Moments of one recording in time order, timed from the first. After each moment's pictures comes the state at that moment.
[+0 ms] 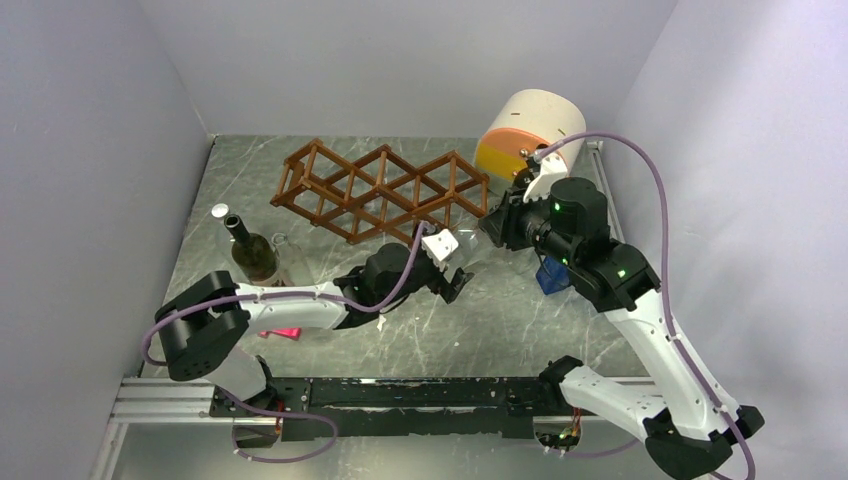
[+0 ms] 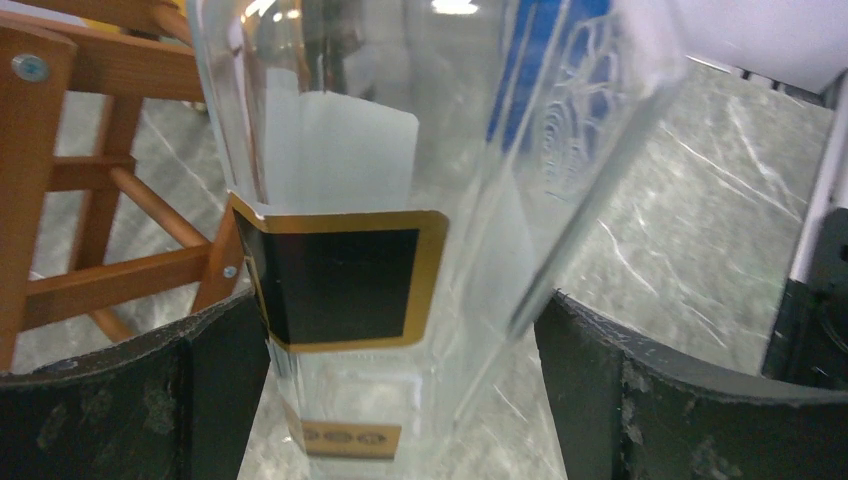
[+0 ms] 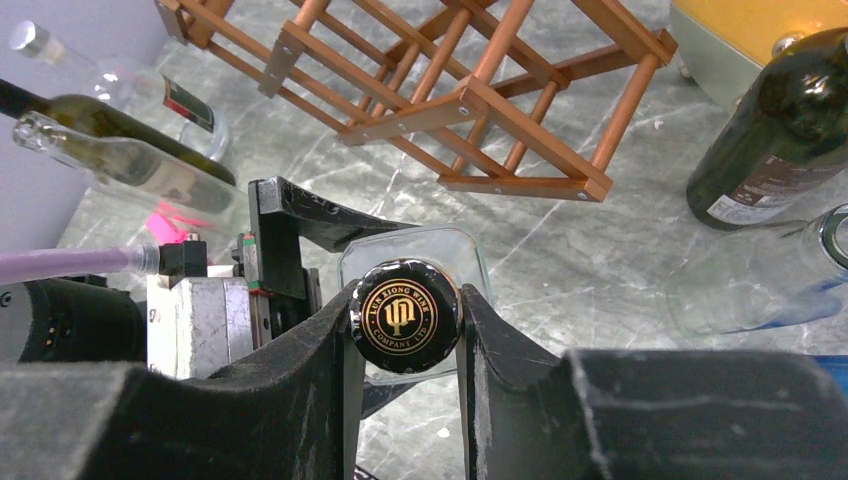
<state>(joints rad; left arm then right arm) -1.09 1.53 0.80 0.58 -0.10 0.01 0.56 0.94 1.25 -0.71 0.00 0.31</state>
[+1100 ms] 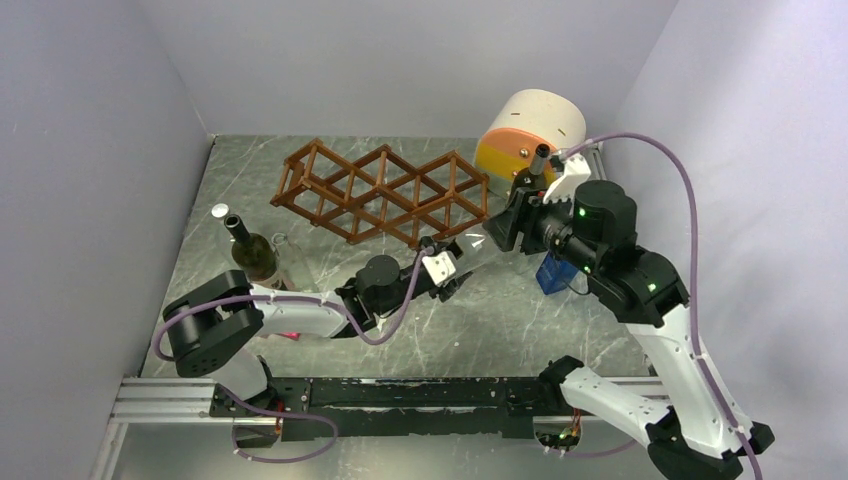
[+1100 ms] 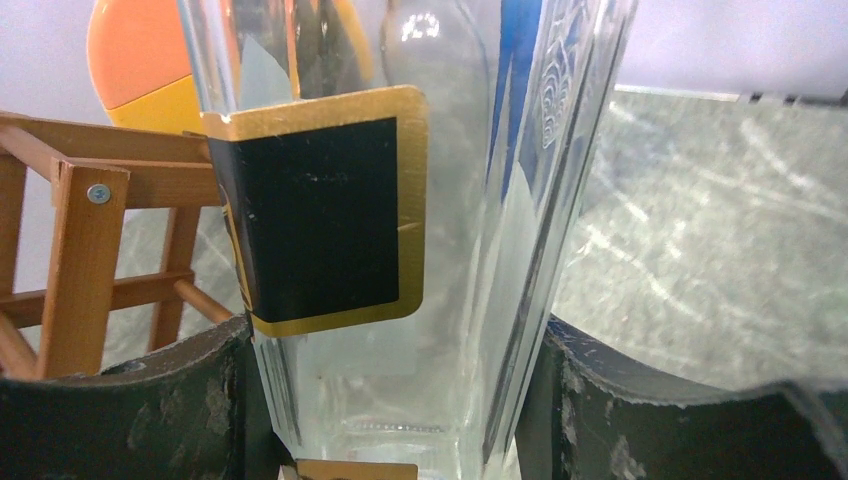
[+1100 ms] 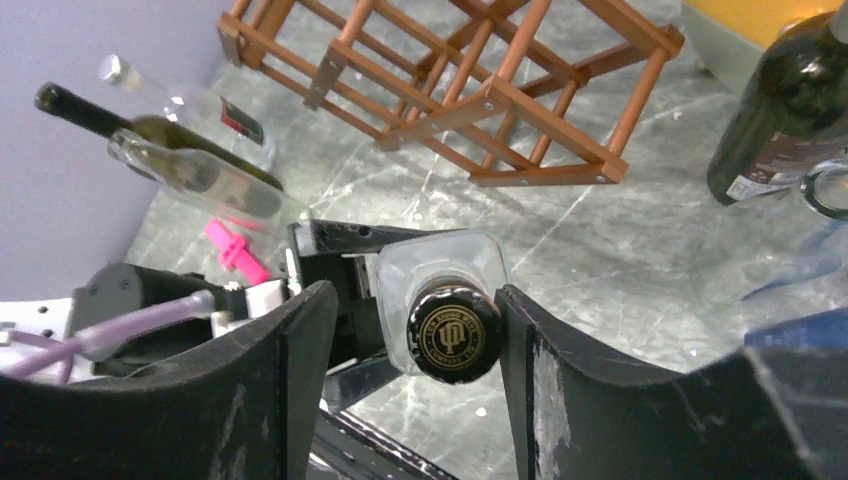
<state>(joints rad) -1.09 1.57 0.69 0.93 -0.04 0.21 0.56 0.90 1.34 -0.83 -0.01 0.38</state>
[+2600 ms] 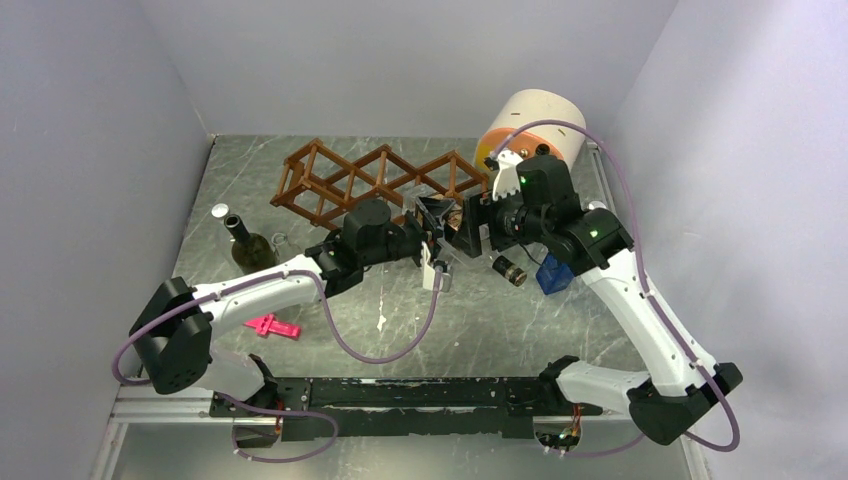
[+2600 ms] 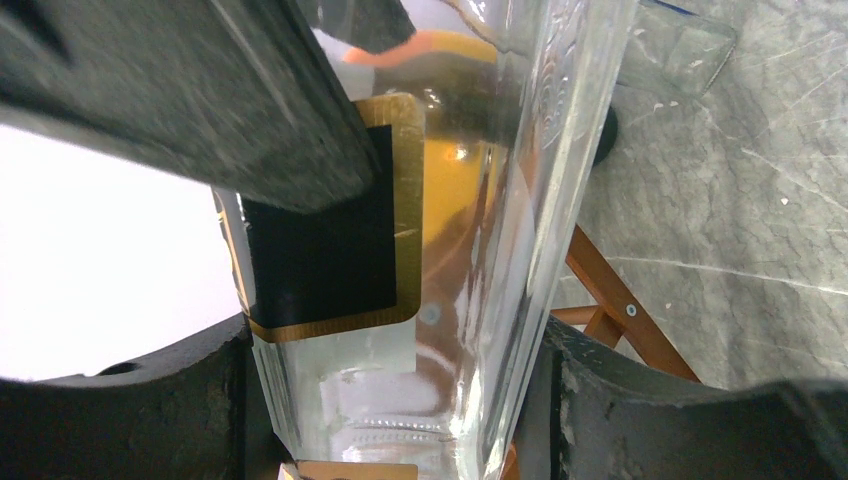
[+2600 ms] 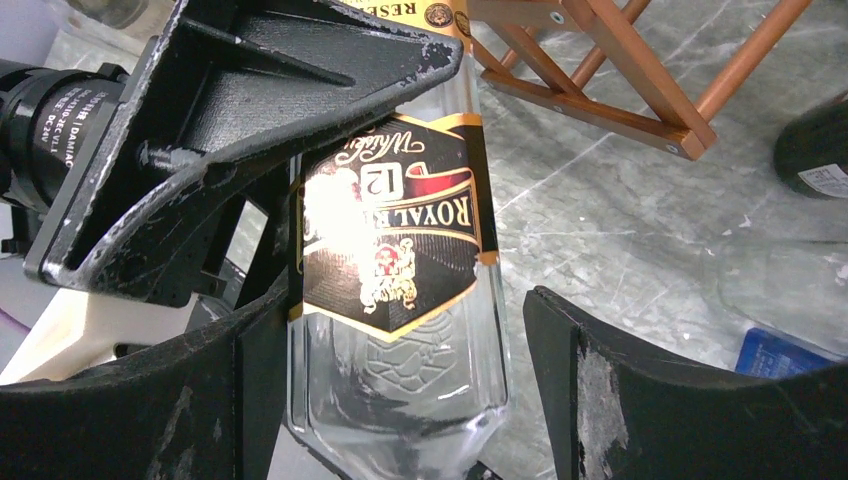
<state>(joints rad) -0.90 1.42 0.96 0.31 0.32 1.30 0.56 1.14 1.40 -0.92 -0.20 0.19</state>
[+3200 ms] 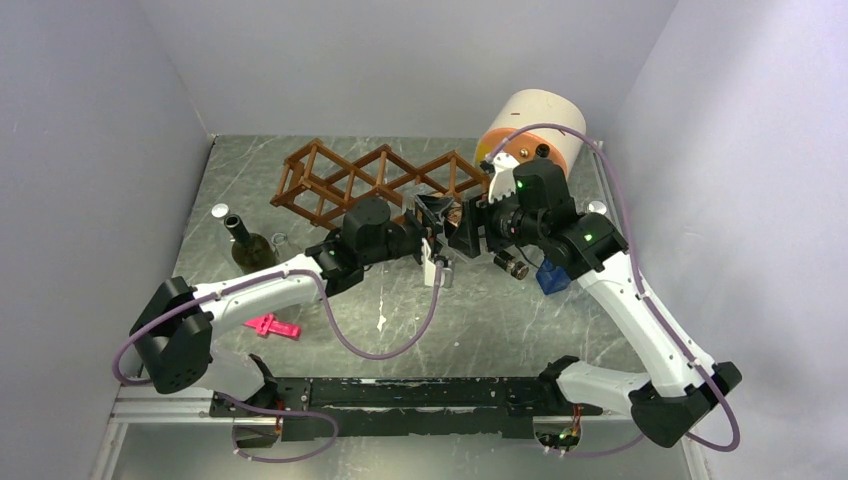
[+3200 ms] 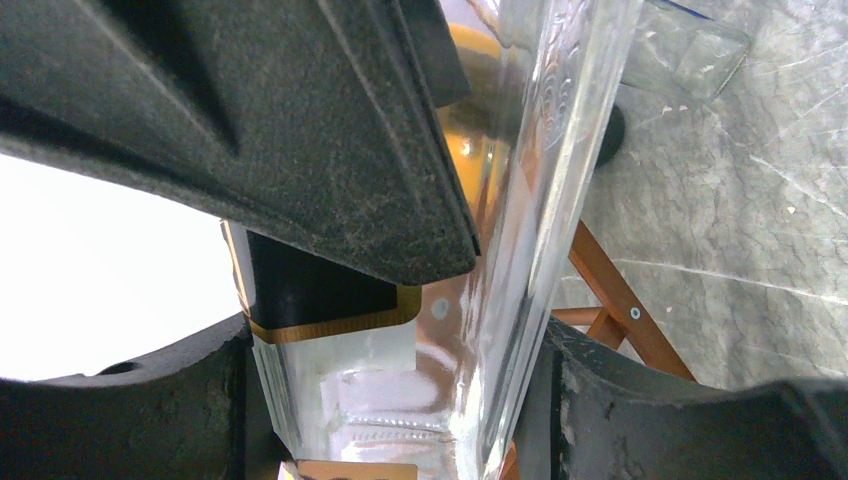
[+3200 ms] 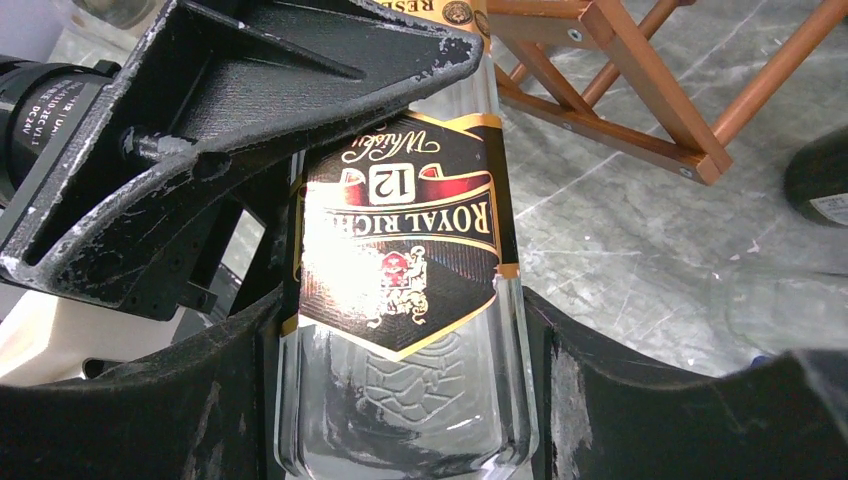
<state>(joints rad) -0.90 1.42 0.97 0.32 0.31 1.25 0.57 1.14 1.34 -0.85 -0.20 0.18</state>
